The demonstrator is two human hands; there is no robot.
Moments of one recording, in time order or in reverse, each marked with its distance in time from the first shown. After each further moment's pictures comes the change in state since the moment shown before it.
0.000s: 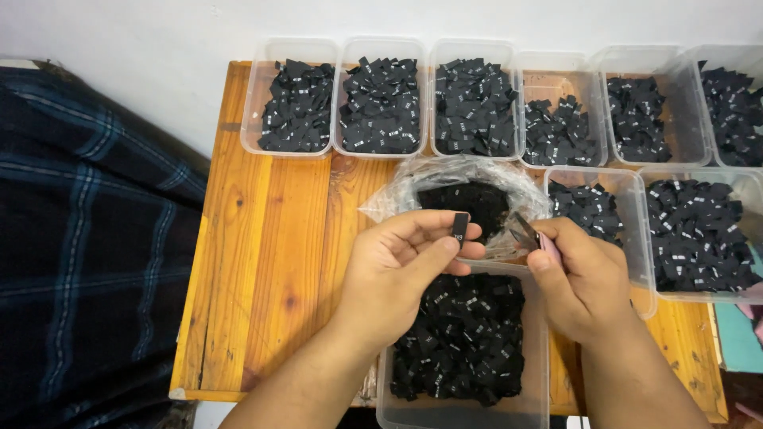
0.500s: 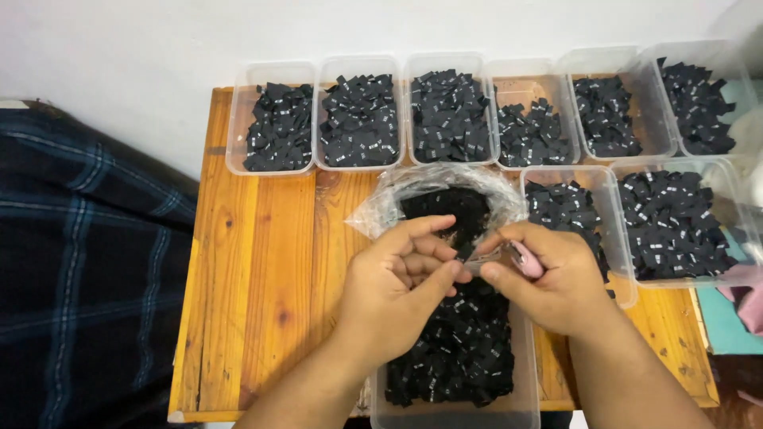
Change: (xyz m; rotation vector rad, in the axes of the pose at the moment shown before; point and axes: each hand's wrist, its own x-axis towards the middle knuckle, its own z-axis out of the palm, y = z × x) left_hand -0.009 0.007 0.013 0.337 -0.023 0.016; right_hand 0.016 -0.016 -0.005 0.146 -0.113 -0.008
